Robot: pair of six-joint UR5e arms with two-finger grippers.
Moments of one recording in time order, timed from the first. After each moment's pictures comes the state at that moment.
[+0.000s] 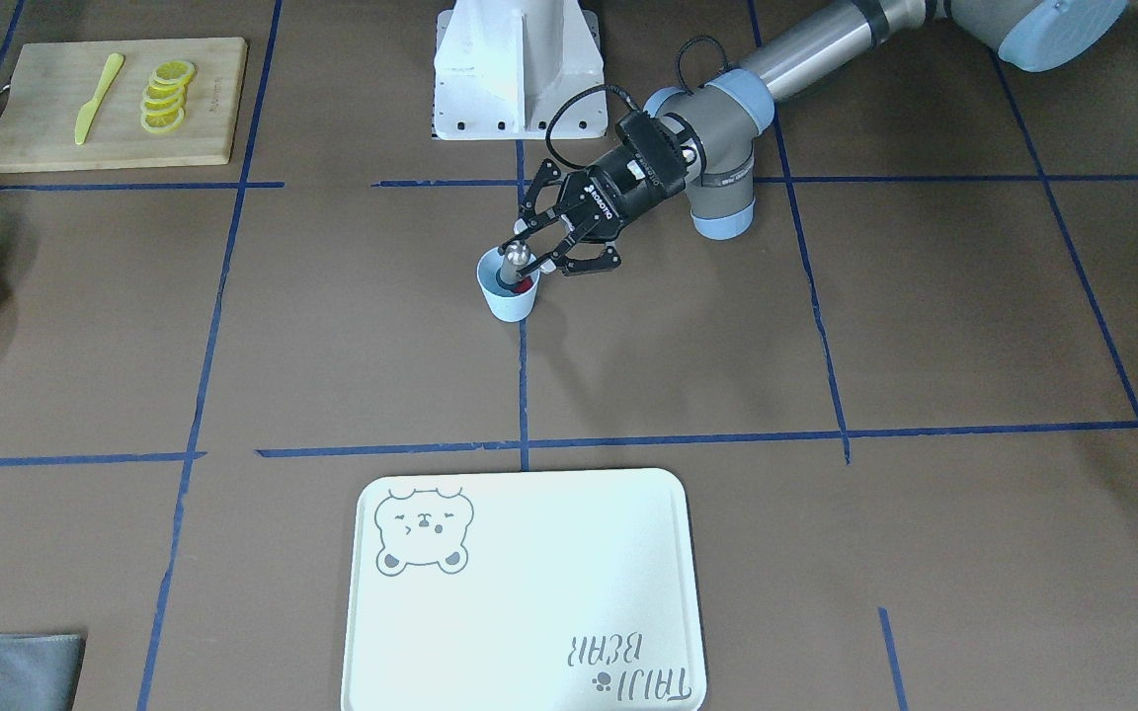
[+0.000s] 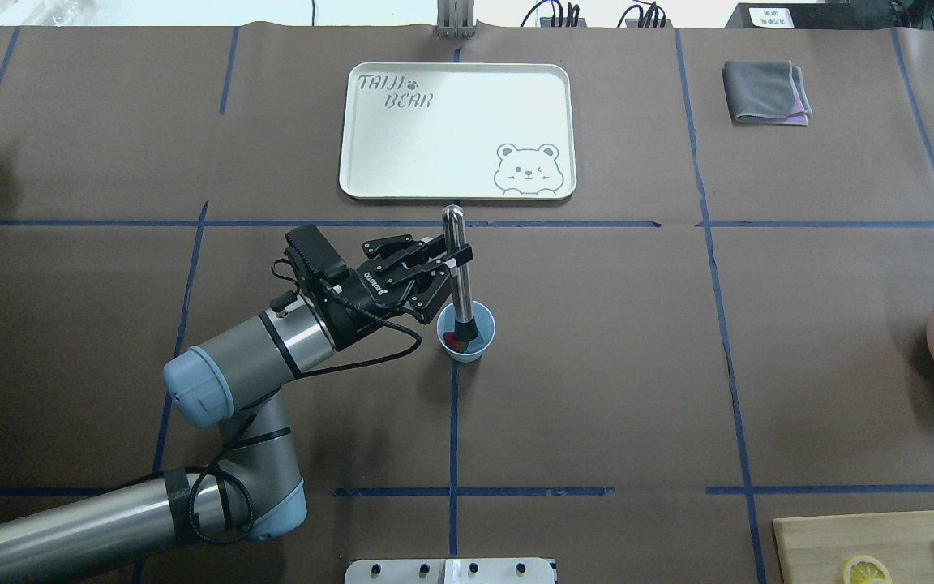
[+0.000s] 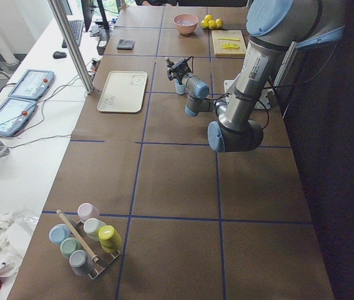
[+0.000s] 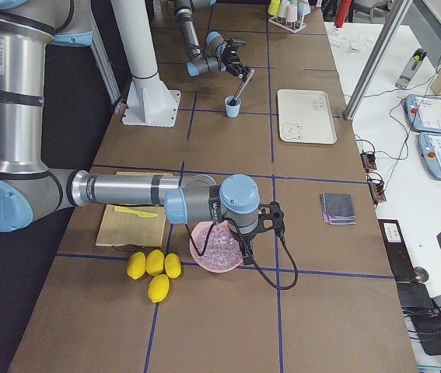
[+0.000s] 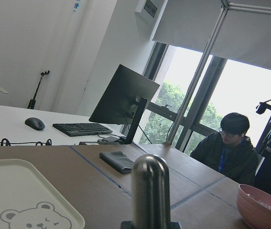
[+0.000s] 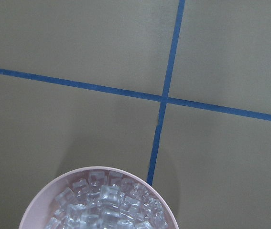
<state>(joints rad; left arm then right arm) -0.37 -2.18 -1.29 -3.37 -1.27 -0.67 1.60 -1.69 1.72 -1.47 2.41 -0.10</state>
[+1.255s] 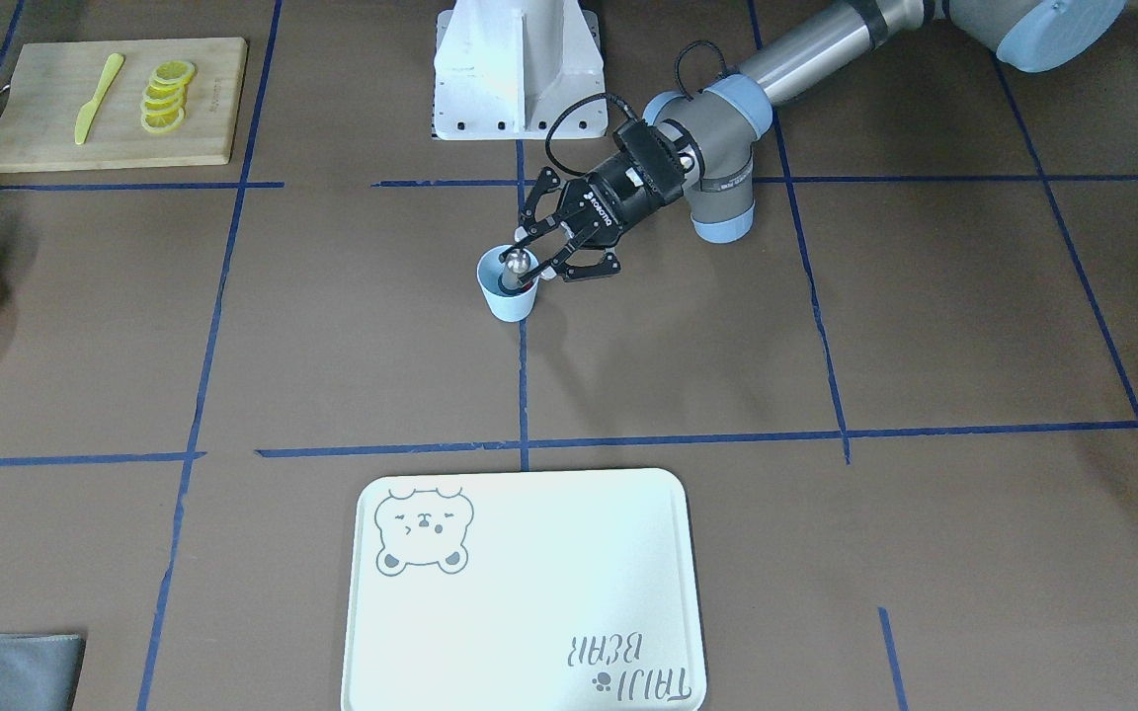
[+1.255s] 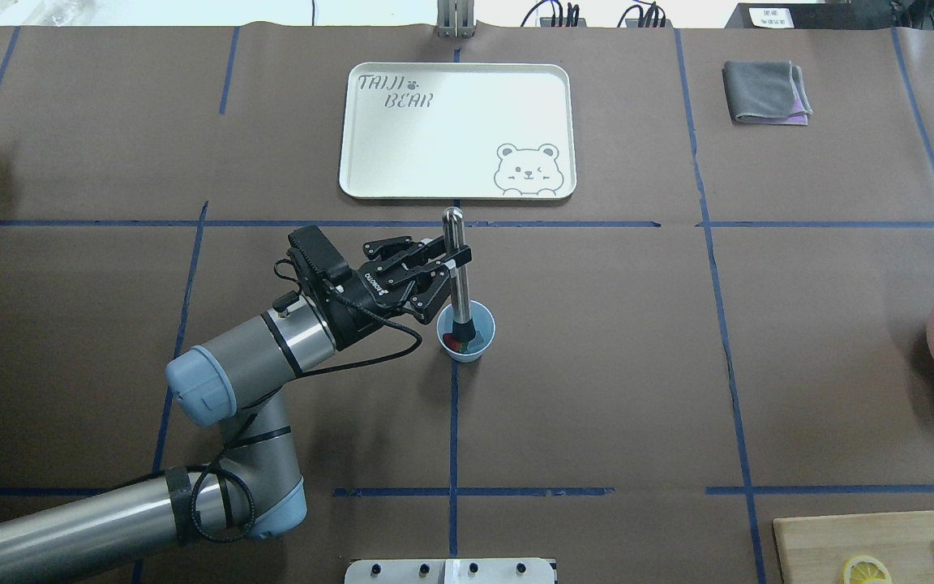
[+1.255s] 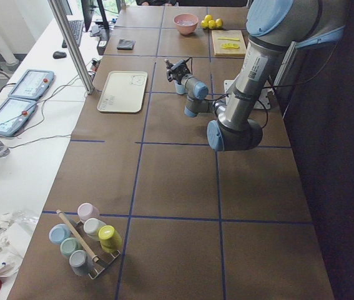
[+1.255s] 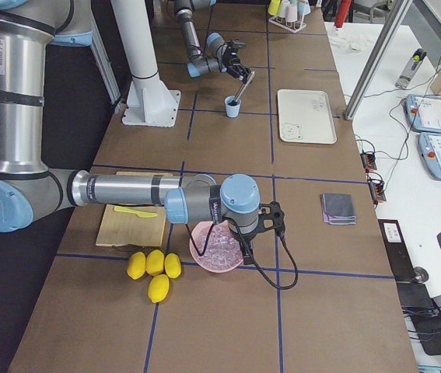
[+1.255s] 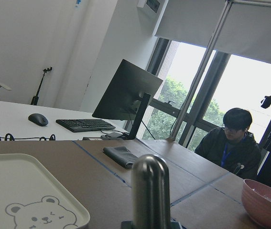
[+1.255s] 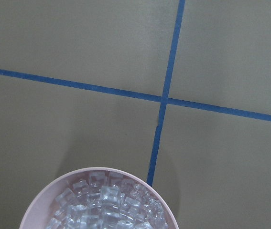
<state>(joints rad) -0.37 -2.18 -1.28 -3.37 -1.27 -0.67 1.60 -1.69 1.72 -1.47 2.41 -0.09</state>
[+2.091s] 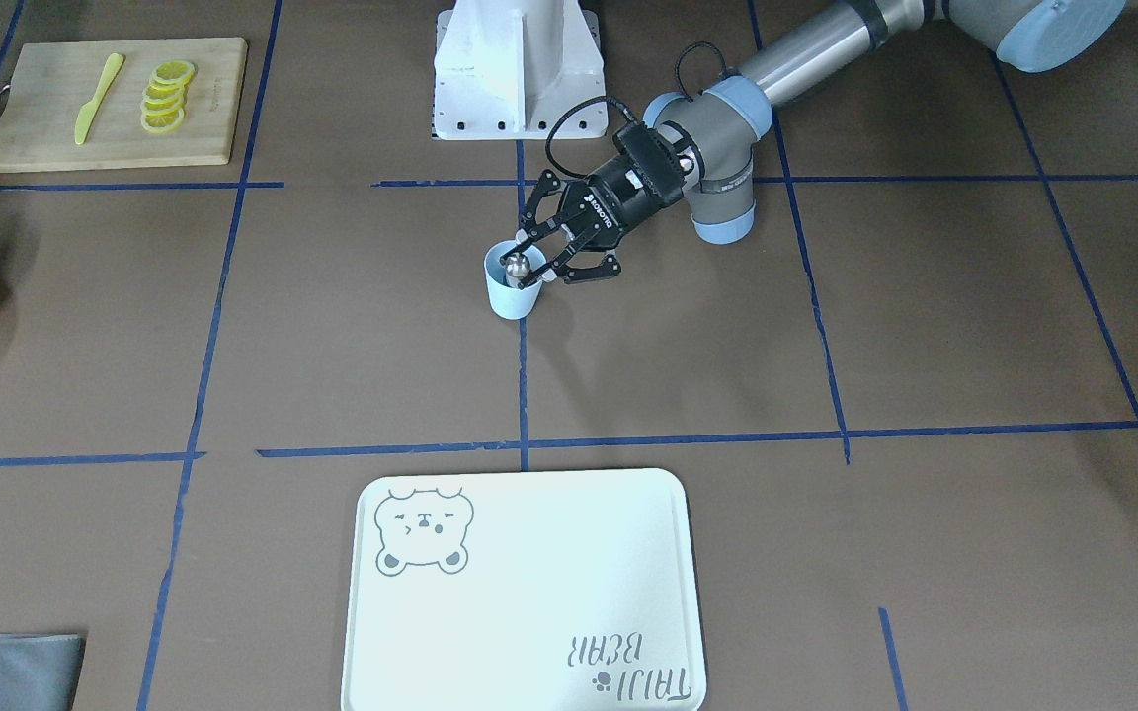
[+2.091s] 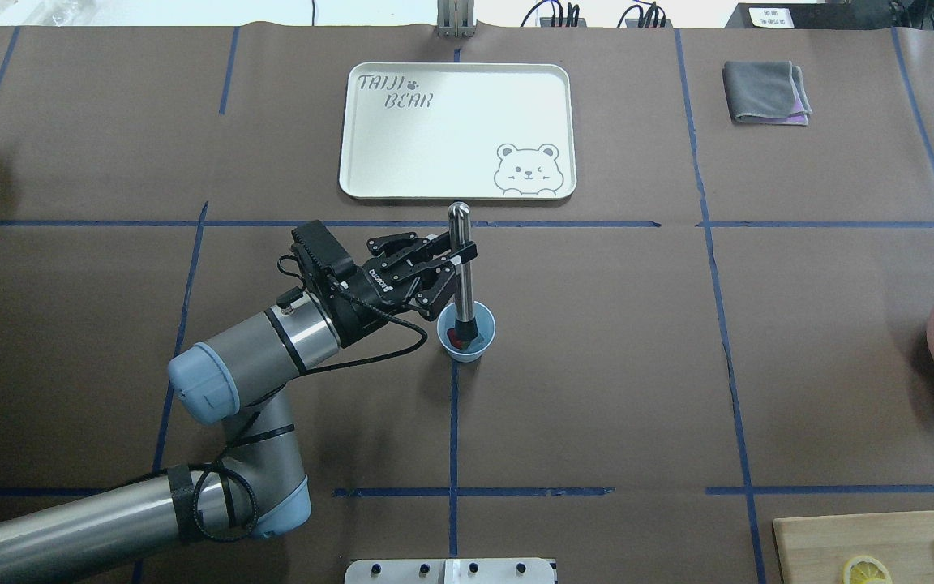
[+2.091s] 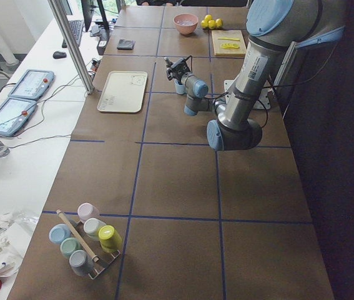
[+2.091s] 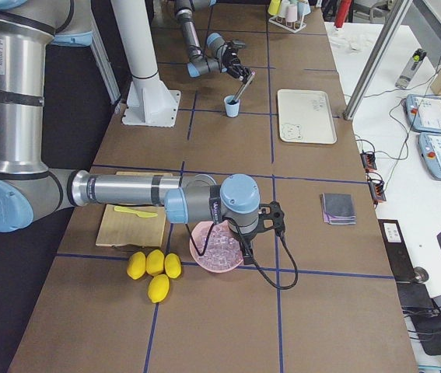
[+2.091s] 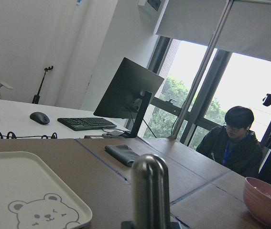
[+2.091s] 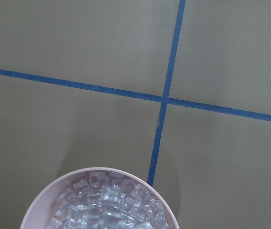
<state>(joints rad) -0.37 -2.19 -1.31 -3.33 -1.27 -0.67 1.60 -1.69 1.72 -1.47 2.41 -0.09</state>
